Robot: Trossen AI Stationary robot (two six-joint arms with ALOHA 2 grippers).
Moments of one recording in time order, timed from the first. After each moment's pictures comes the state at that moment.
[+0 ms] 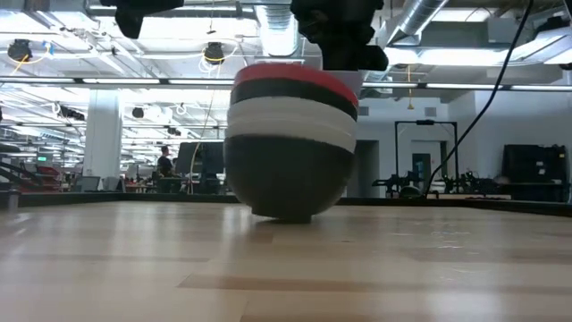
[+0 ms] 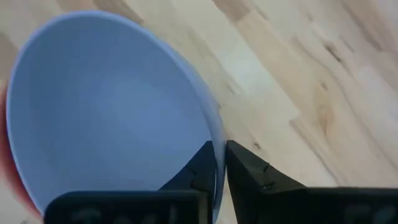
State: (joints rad) left arm -0.19 0.60 0.59 -0.06 -0.43 -0.15; right arm -0.01 1.83 1.72 -1.14 0.11 0.58
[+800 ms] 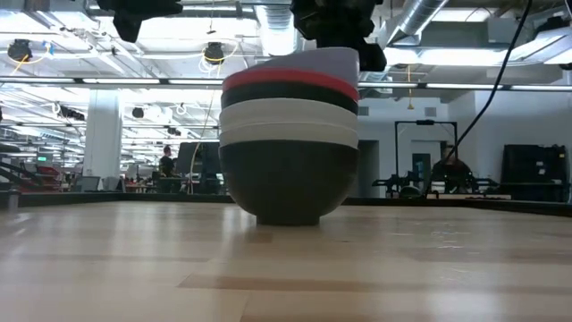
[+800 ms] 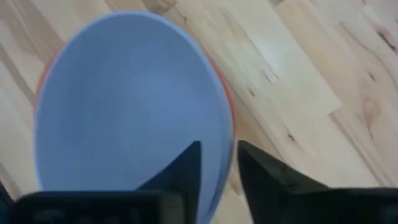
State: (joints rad) left arm -0.19 0.60 0.59 -0.10 -0.45 -0.18; right arm 0.03 1.84 1.71 -1.09 0.02 0.59
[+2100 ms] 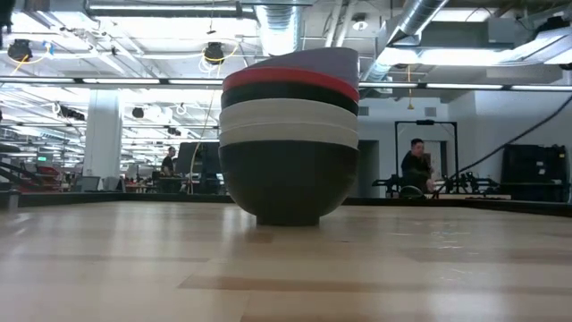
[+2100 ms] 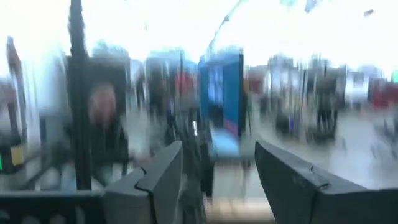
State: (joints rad) left arm -0.19 0.25 0.21 0.98 0.18 0.21; right arm 0.17 1.03 1.37 -0.21 0.18 -0.12
